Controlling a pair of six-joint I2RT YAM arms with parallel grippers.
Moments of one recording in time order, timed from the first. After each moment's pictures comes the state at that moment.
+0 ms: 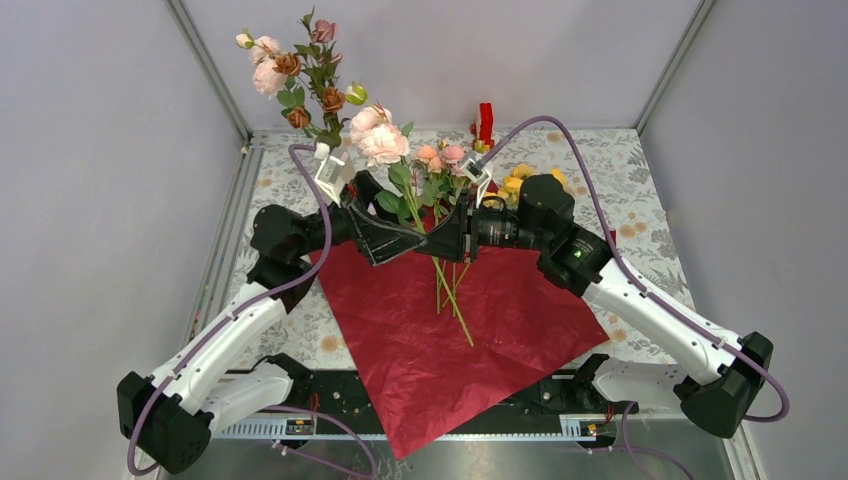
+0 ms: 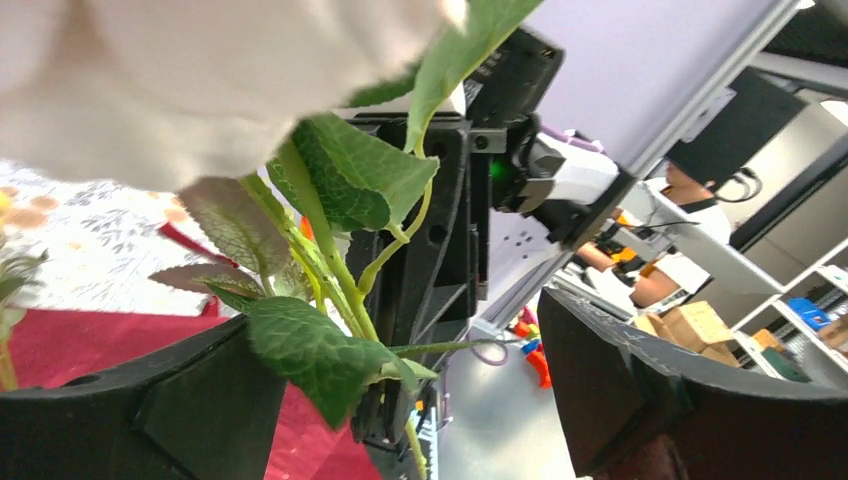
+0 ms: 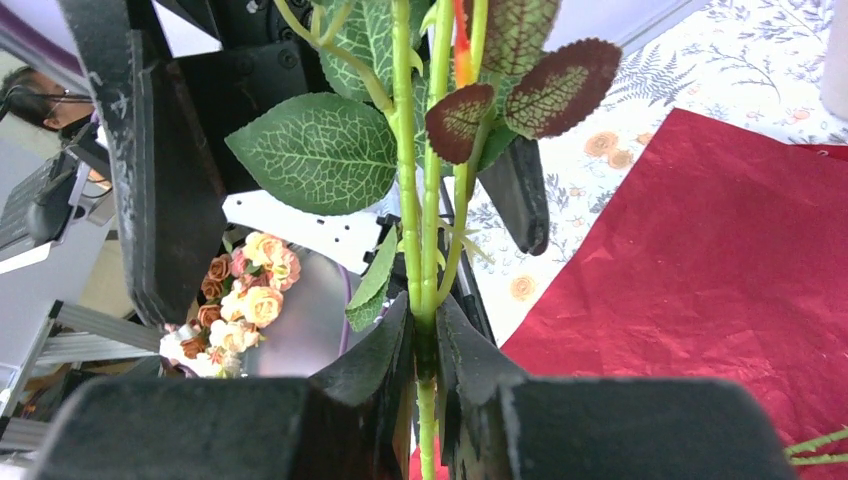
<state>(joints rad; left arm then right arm) -0.53 0.97 0.85 0.52 0.83 -0.86 0.79 1.16 1.13 -0.07 -0.60 0.53</state>
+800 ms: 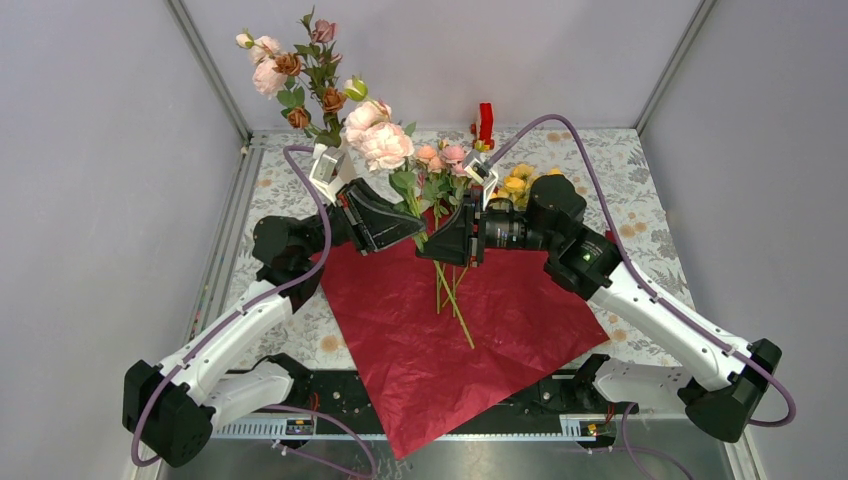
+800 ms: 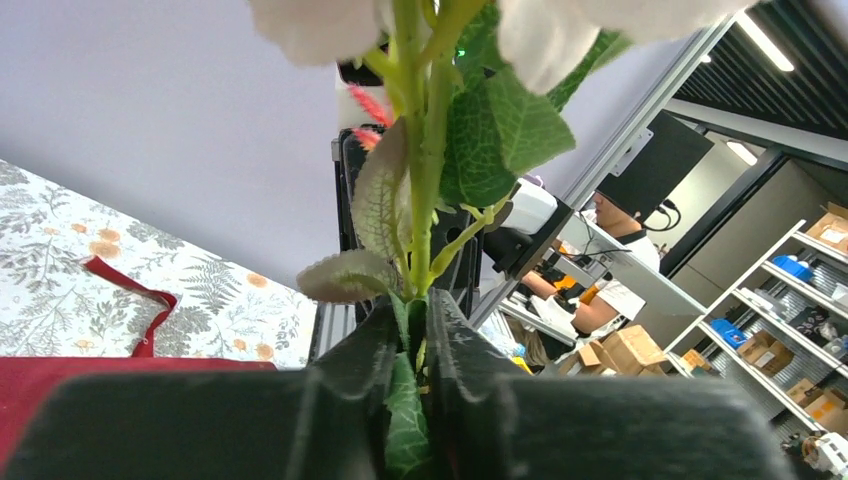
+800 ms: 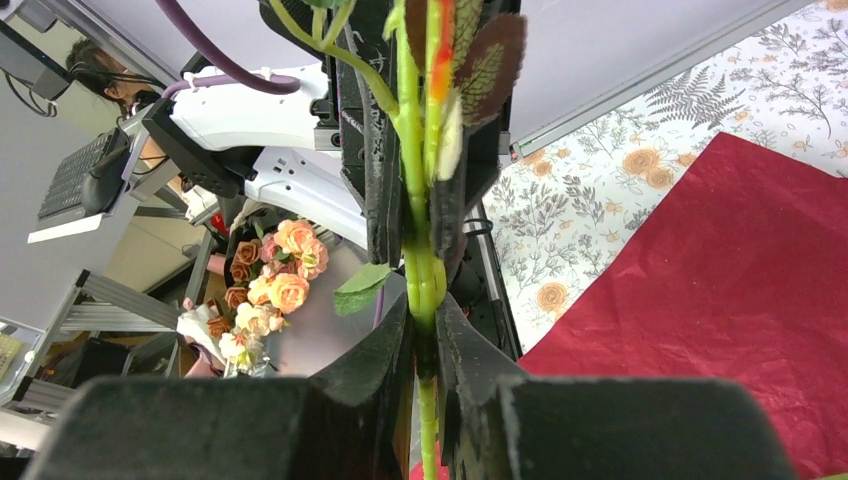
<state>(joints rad) -0.54 1.01 0.78 0.84 0.81 -1.10 0.80 1.13 1.15 -0.05 -0.67 0.54</state>
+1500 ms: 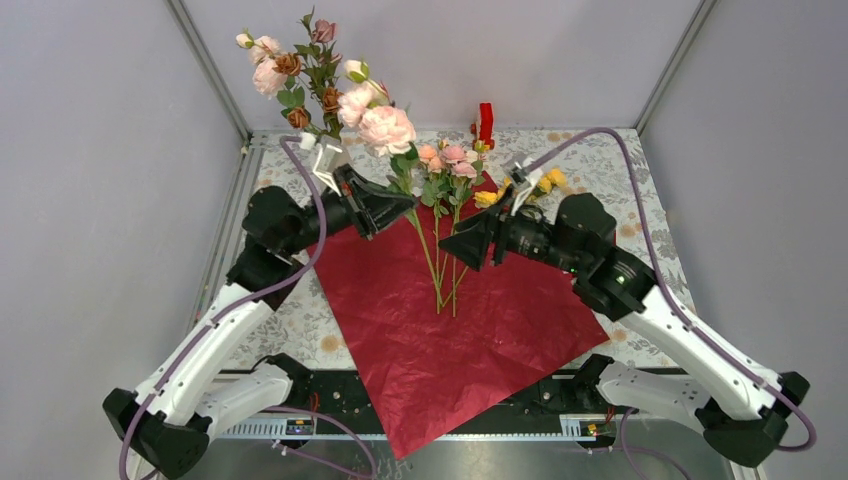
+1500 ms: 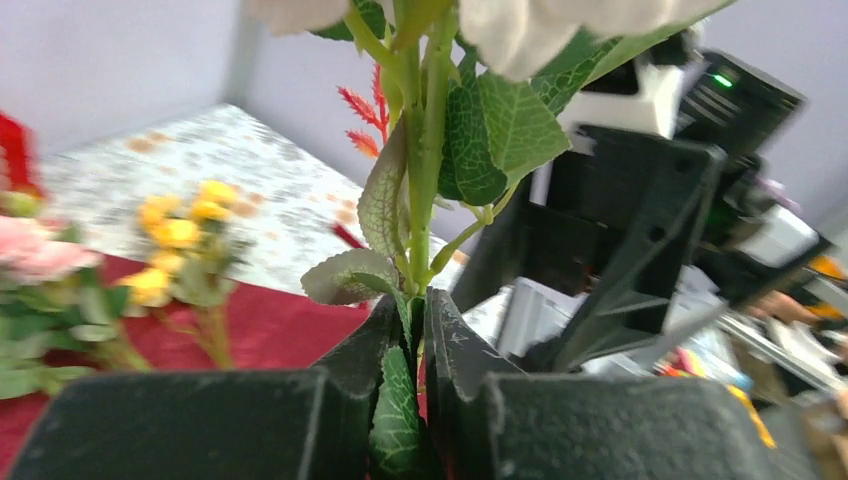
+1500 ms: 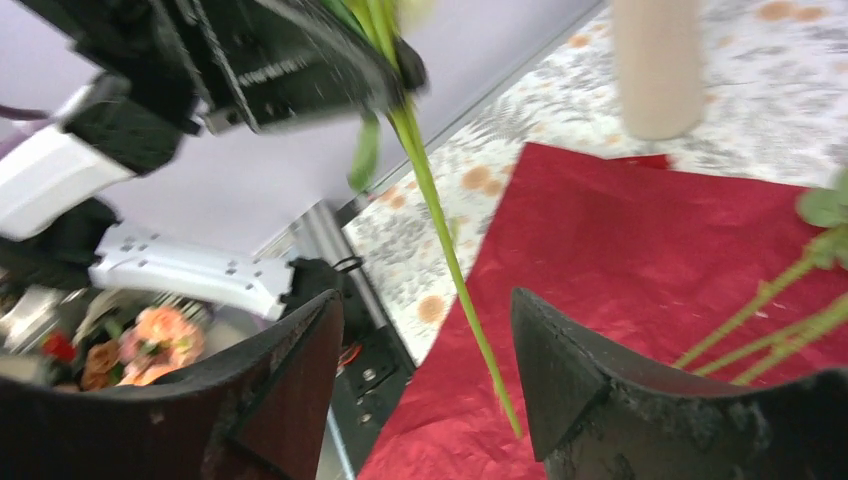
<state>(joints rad) -0.54 0.94 0.95 0.22 0.61 -0.62 0.80 0.99 1.11 -0.20 -0.35 0.46</state>
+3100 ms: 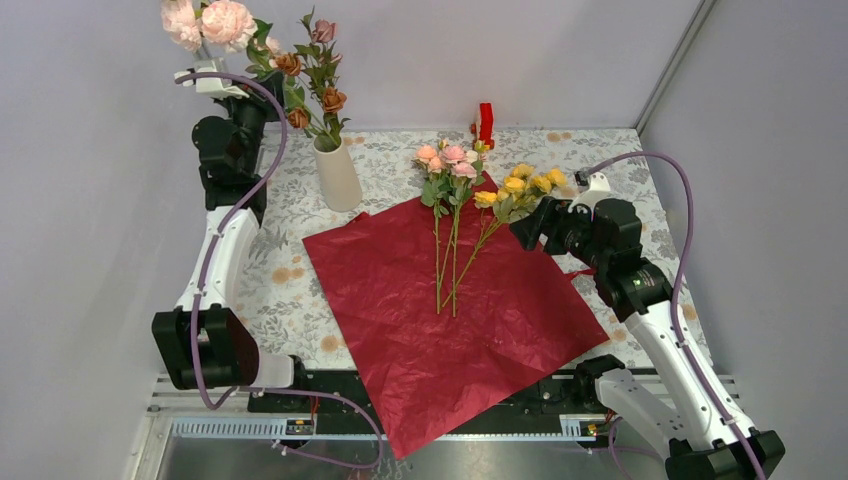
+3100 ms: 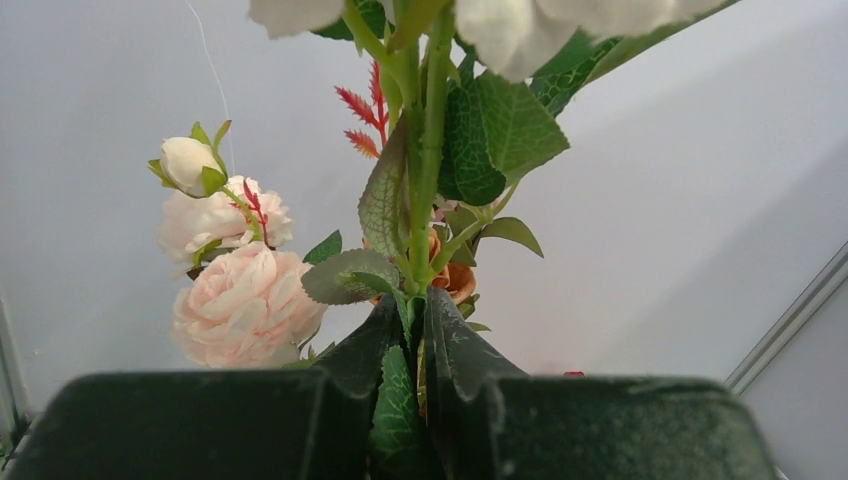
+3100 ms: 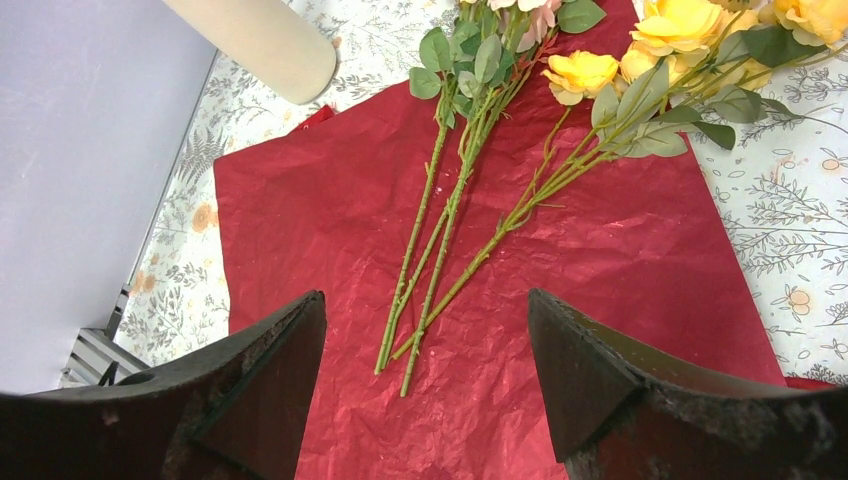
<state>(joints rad) 0.08 1.37 1.25 0.51 0.21 -0.39 0.29 0.83 0.85 -0.39 -0.23 0.44</state>
